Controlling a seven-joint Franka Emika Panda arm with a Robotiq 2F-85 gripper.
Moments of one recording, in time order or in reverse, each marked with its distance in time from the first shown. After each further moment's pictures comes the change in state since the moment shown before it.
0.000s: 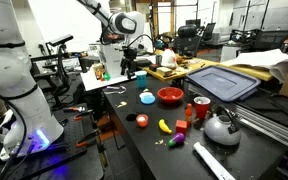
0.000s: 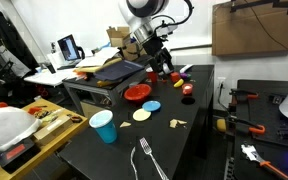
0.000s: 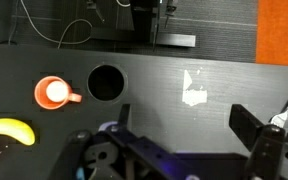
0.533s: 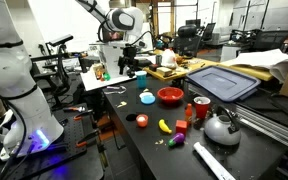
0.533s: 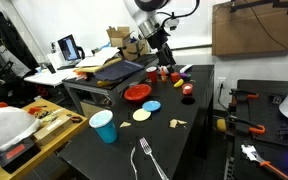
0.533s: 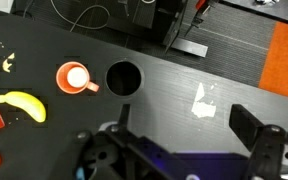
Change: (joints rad) arm -0.026 -0.072 -0.008 -0.051 -0.063 0.000 -0.211
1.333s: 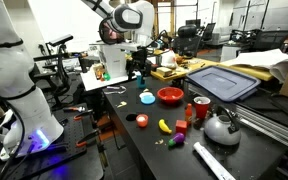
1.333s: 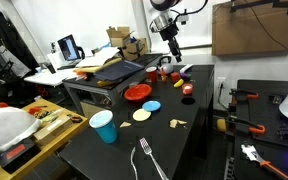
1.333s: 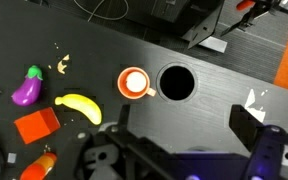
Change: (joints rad) arm -0.119 -0.023 -0.121 -0.030 -0.052 0.090 -0.236
